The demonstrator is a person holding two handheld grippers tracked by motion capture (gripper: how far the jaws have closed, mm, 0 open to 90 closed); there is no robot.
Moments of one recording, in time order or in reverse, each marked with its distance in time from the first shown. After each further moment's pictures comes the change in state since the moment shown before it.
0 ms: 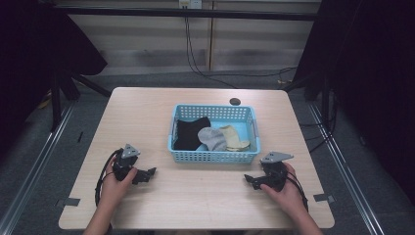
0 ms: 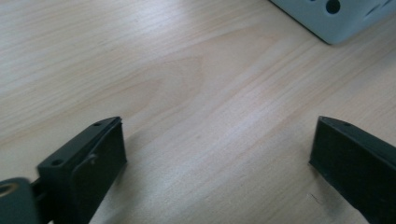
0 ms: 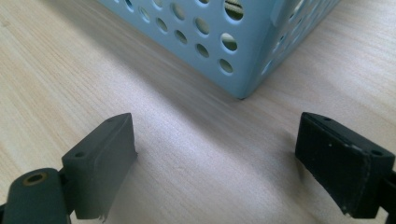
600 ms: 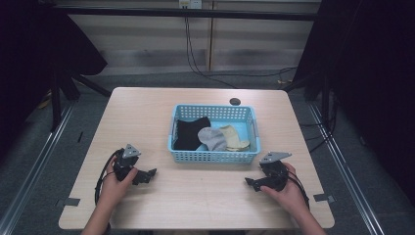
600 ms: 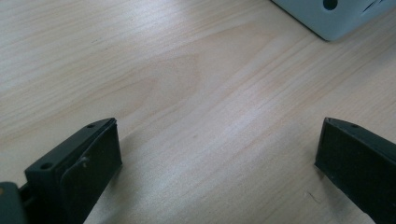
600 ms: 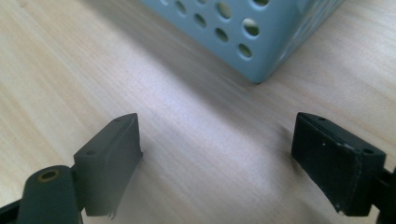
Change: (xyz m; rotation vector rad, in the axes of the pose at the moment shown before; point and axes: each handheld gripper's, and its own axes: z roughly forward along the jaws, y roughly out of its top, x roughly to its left) left arm 0.000 0.000 0.001 0.006 -0.006 0.005; right arm 0.005 0.006 -0.007 0.094 0.033 -0.014
